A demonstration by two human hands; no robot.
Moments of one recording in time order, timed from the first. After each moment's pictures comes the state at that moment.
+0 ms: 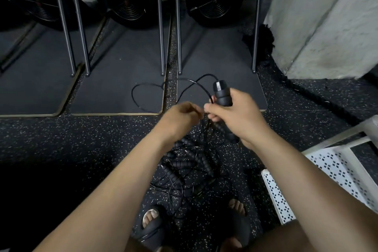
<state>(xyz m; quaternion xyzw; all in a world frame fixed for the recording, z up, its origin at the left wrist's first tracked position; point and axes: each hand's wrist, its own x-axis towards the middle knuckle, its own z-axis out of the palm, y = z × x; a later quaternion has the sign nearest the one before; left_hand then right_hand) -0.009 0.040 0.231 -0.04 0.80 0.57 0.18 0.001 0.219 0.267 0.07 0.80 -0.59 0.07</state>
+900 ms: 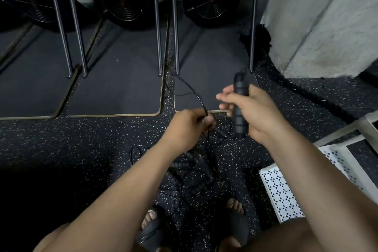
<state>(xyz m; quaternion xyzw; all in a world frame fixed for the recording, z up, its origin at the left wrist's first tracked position) 0.002 0.062 0.220 0.07 0.88 0.46 0.14 -0.008 0.247 0.274 0.15 0.67 -0.72 0.07</state>
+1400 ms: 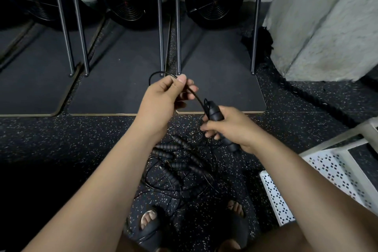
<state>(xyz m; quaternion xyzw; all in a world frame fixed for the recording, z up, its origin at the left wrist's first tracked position) -0.017 0.028 0.269 -0.03 0.65 0.76 0.04 -0.006 0.225 0.237 0.06 0.79 -0.55 0.24</state>
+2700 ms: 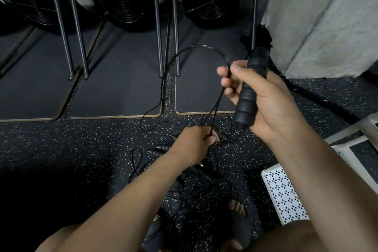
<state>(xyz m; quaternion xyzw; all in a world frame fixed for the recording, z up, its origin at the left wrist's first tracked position) 0.018 0.078 0.207 0.08 0.90 0.37 0.22 0.011 0.237 0.328 0.05 0.50 -0.86 0.03</state>
